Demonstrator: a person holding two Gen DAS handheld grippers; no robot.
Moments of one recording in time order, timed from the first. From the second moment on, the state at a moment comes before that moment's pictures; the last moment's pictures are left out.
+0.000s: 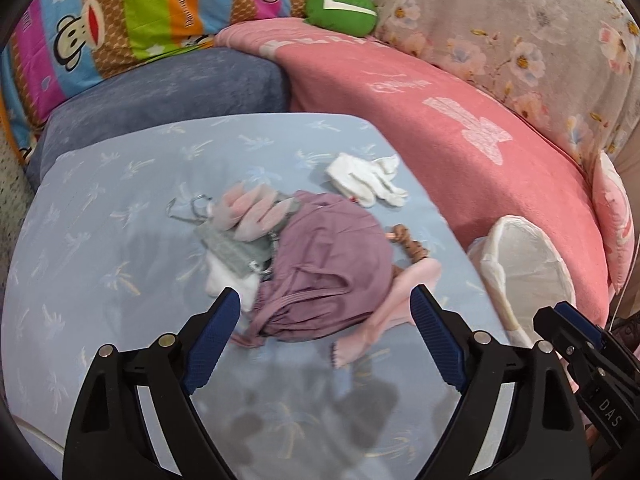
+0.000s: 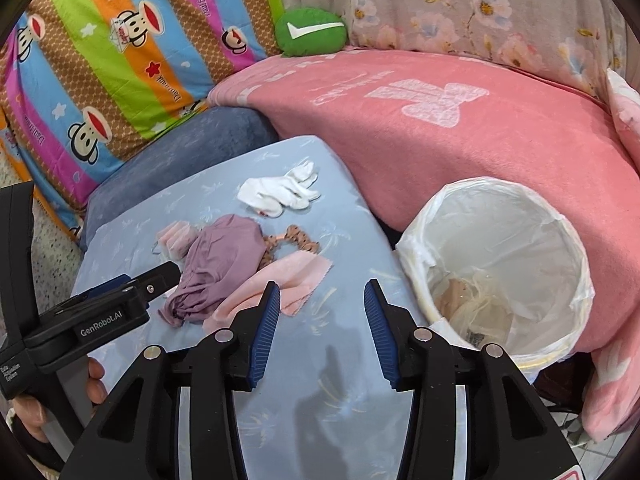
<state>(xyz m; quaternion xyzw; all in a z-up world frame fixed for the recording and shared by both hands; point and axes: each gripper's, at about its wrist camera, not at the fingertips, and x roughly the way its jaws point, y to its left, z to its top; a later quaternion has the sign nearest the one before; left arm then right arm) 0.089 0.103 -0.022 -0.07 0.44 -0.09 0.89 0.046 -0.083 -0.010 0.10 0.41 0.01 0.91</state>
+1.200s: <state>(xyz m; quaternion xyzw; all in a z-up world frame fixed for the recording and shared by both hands) 0.118 0.138 -0.059 -0.09 0.46 -0.07 0.88 0.110 -0.020 -0.107 0.08 0.51 0.05 0.86</state>
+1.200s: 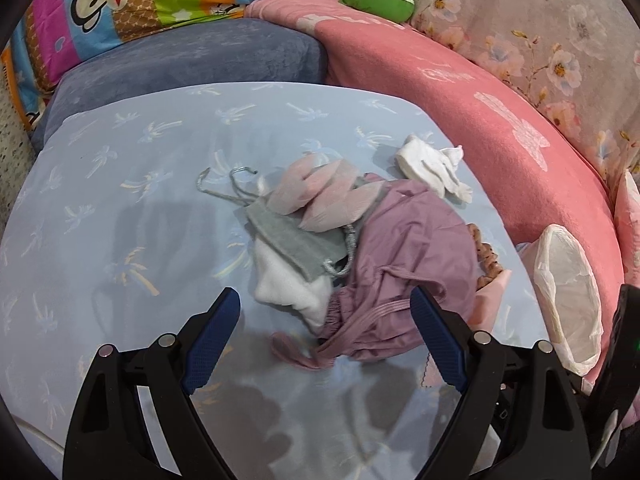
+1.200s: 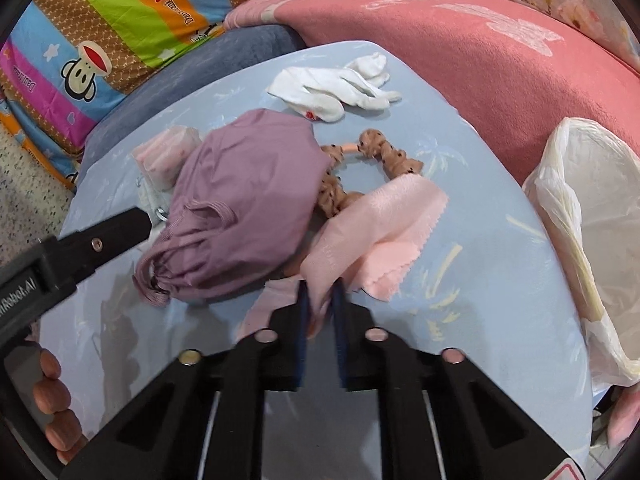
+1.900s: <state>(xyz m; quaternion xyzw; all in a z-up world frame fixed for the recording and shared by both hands) 0.115 0.058 -0.049 -0.05 0.44 -0.10 0.89 0.067 -0.111 -0.055 0.14 0.43 0.02 0.89</state>
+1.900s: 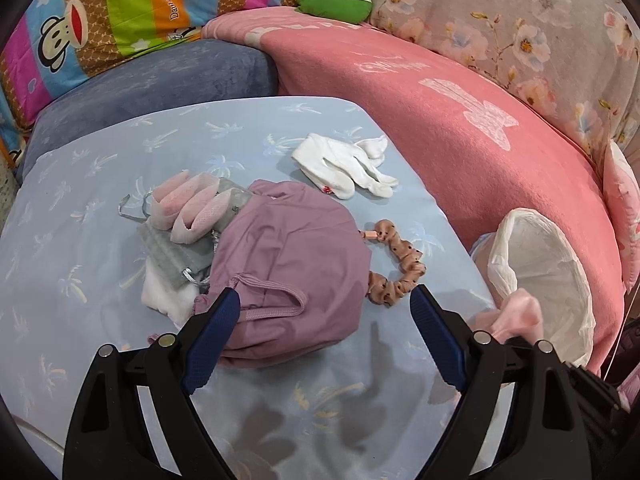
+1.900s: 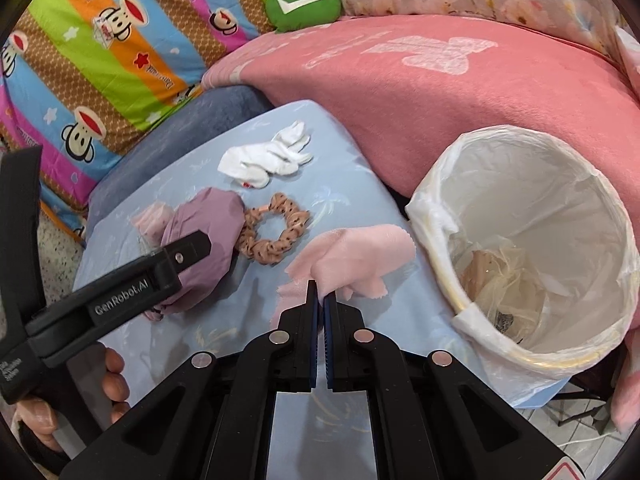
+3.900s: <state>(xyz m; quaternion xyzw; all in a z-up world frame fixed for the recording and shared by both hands) 0.080 -0.052 0.033 -0.02 0.39 -0.26 0.88 0.007 -0.221 0.037 0.18 0.32 -0.07 0.93</state>
